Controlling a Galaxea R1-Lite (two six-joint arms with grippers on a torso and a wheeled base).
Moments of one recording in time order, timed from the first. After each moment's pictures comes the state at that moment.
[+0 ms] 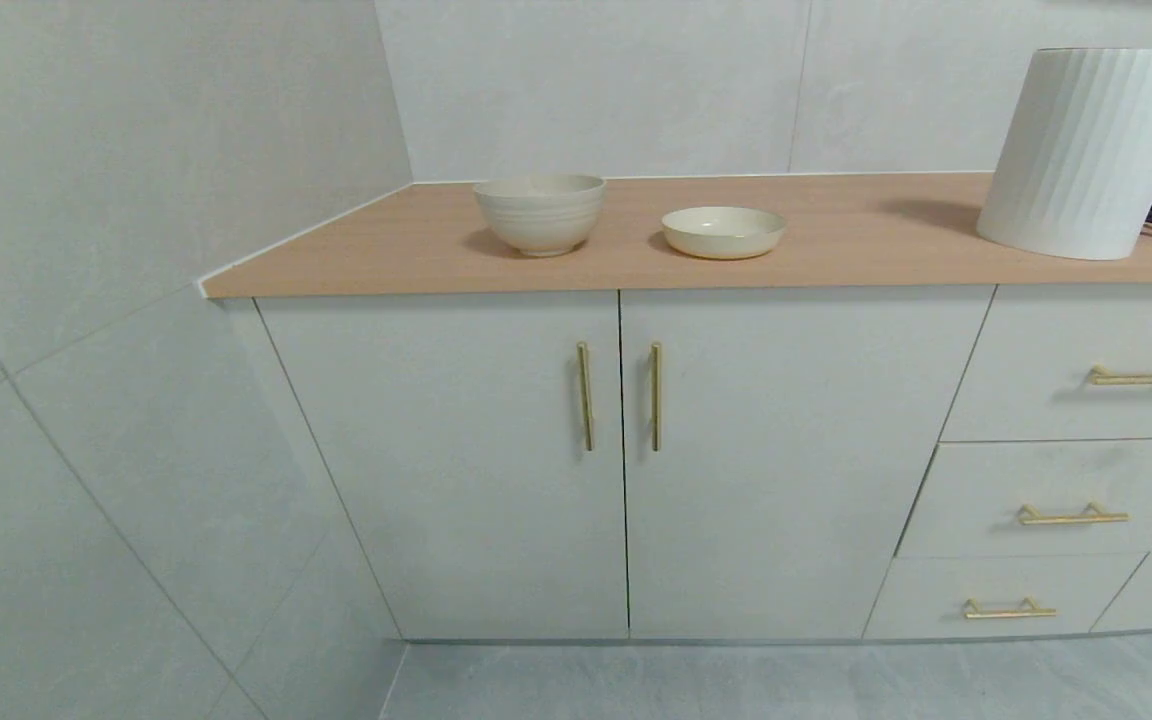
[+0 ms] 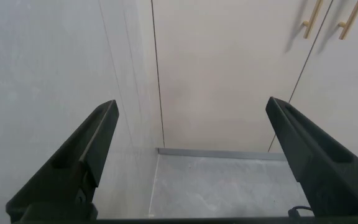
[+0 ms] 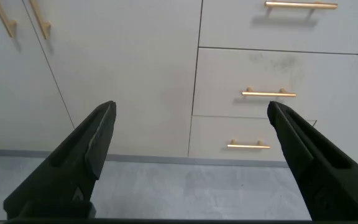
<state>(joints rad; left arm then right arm) -0.01 0.00 0.00 0.00 0.05 -0.01 0.00 0.00 0.00 -0.02 0.00 -0.05</state>
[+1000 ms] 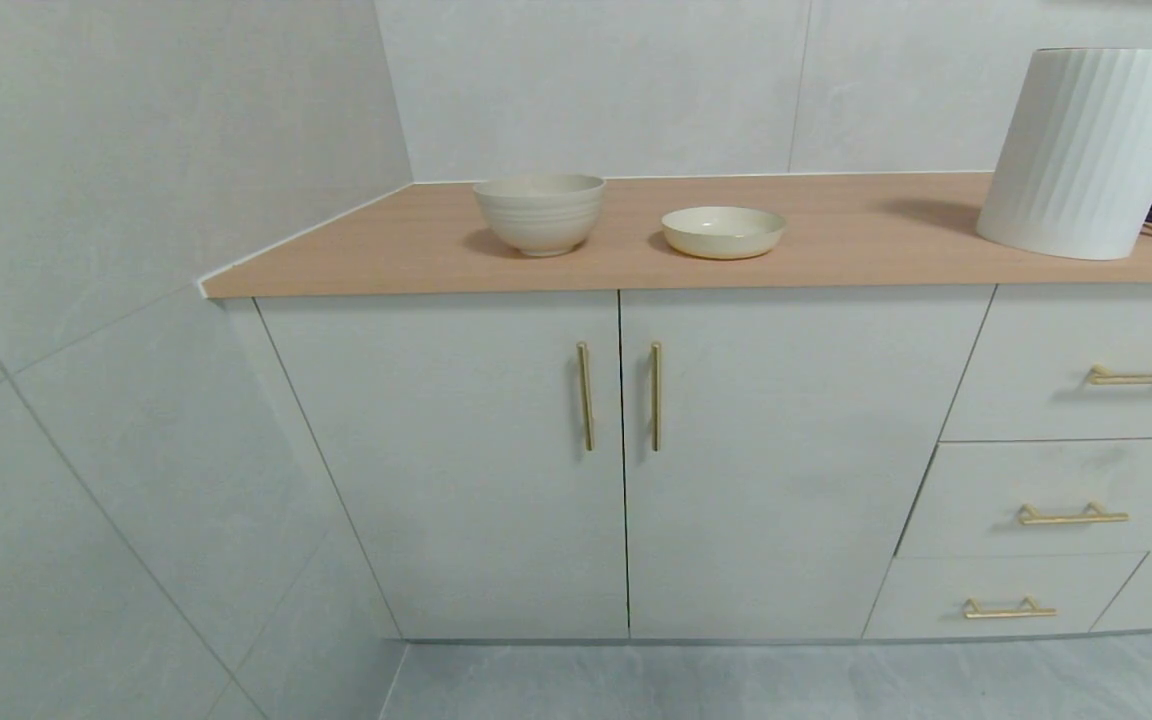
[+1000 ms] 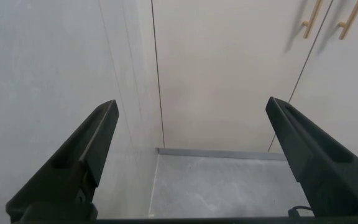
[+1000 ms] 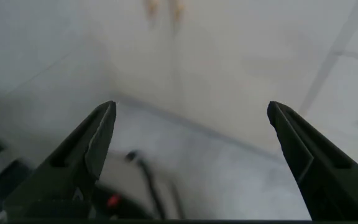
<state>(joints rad) -0.01 0.00 0.00 0.00 0.05 -0.01 0.10 0.52 -0.30 0.01 0.43 0.00</state>
